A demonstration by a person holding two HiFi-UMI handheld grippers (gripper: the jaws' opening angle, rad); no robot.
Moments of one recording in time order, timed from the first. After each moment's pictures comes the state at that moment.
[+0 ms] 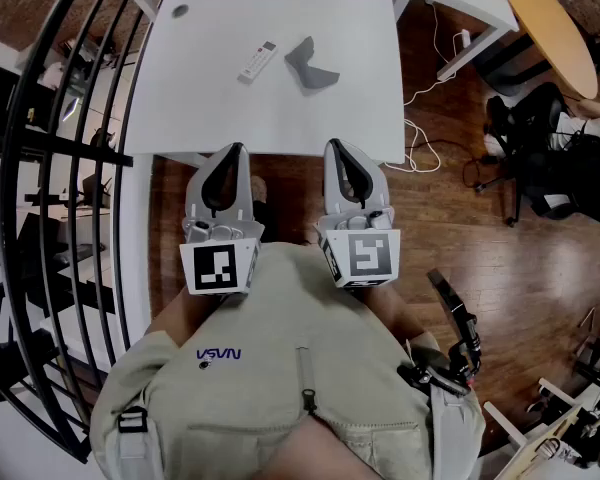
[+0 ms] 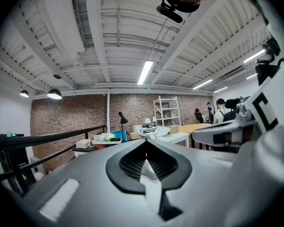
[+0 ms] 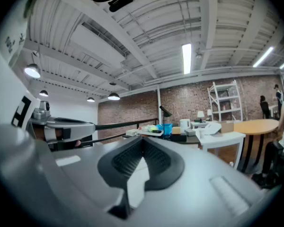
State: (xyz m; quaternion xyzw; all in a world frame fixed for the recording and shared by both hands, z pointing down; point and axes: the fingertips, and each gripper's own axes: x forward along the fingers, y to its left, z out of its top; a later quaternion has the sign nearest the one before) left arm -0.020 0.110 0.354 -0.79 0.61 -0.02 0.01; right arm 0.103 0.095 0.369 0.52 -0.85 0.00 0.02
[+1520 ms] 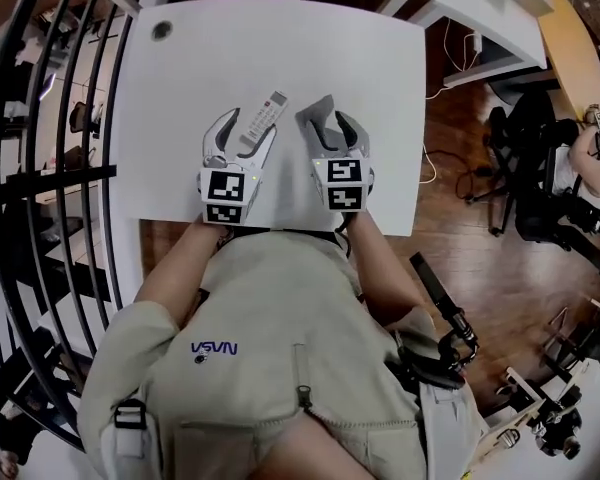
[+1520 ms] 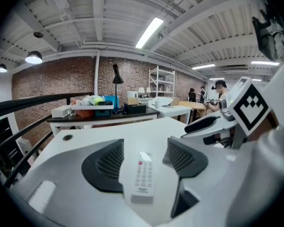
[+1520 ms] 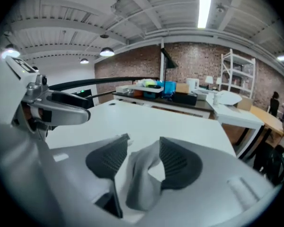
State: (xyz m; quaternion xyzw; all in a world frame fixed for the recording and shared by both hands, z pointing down) left arm -0.079 -0.162 0.530 -0.83 0.52 -0.18 -0.12; right arm 0.039 -0.186 0.555 0.48 -0.83 0.13 0.26
